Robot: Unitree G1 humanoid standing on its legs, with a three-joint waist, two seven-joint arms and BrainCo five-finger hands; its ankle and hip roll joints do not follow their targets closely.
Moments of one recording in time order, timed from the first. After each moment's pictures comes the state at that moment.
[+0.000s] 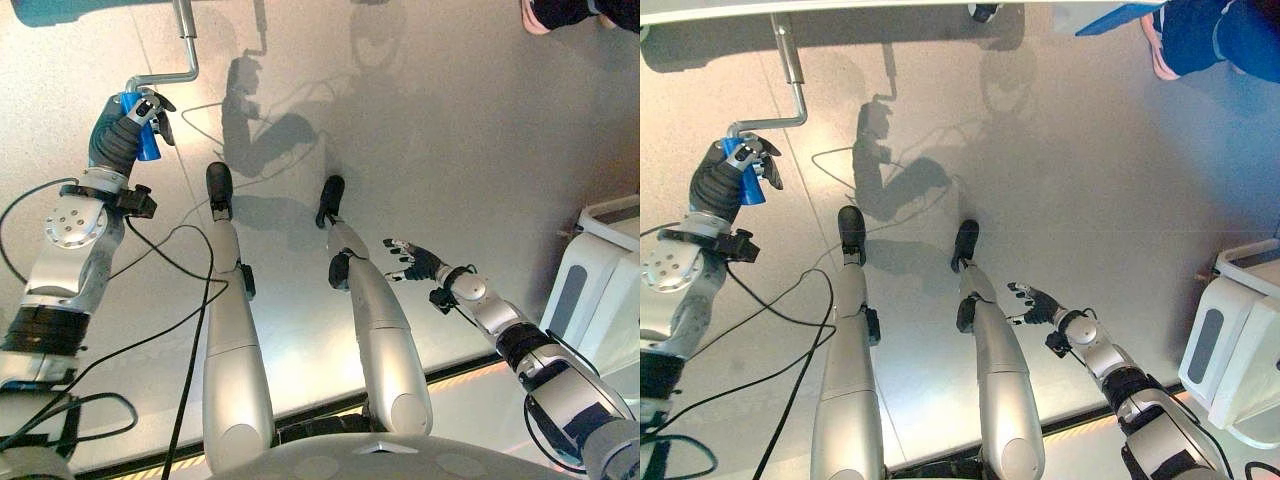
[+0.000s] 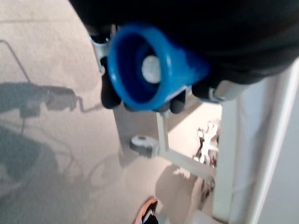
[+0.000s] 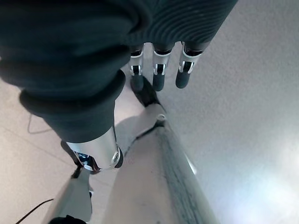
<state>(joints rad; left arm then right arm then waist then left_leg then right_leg) -0.42 0.82 -0.04 0.22 -0.59 -0.20 -0.04 -0.44 -0.49 0.48 0.80 0.06 -0.20 0.25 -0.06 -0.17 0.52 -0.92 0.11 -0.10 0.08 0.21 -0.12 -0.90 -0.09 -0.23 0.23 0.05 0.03</state>
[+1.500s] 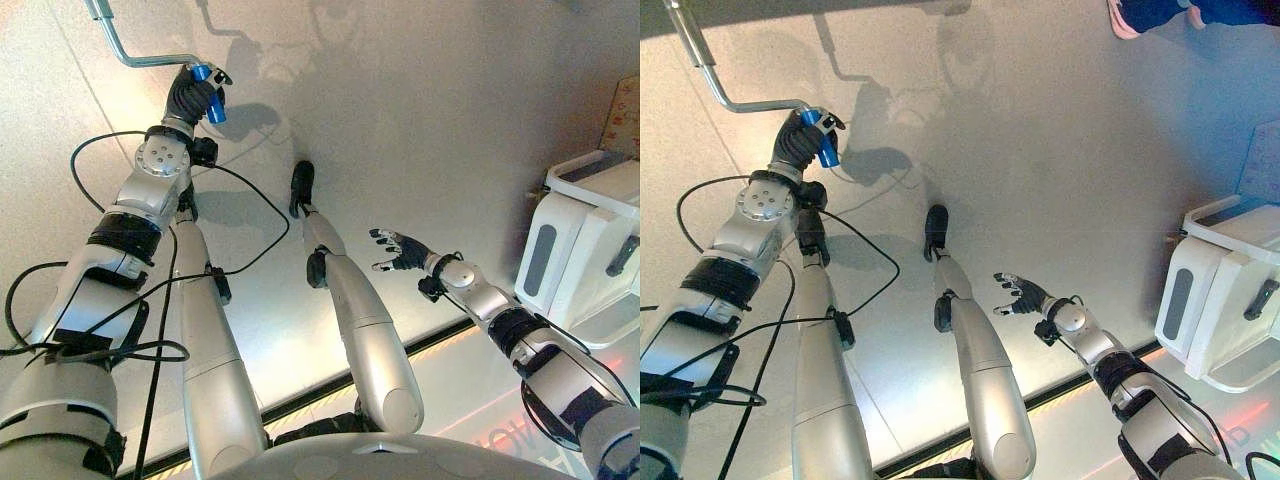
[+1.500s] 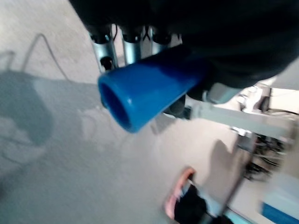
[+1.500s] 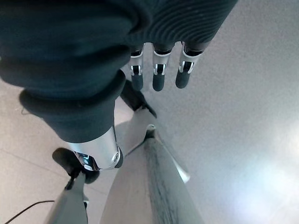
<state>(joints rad) -0.90 0.70 -0.45 0.58 -0.50 -0.14 0.11 -0.52 -0.49 0.60 0.79 0.16 -0.18 0.24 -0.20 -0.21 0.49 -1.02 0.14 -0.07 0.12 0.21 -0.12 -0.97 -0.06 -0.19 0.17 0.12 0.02</state>
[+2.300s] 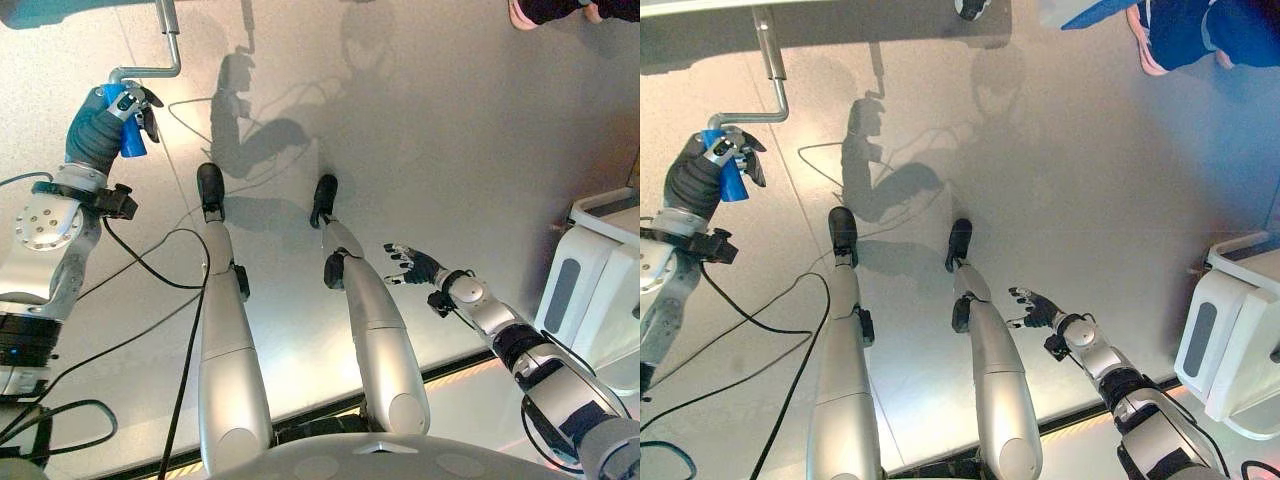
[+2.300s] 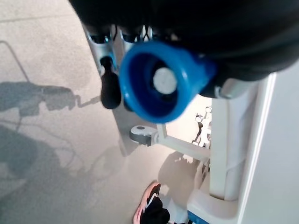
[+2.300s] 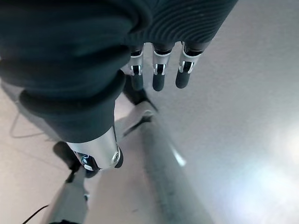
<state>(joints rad) -0.30 0.94 0.00 0.07 -0.64 -0.16 -0.07 -0.44 -0.47 0.50 0.81 0.10 -0.18 0.26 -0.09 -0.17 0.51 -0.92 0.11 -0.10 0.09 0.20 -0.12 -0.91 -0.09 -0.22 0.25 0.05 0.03</state>
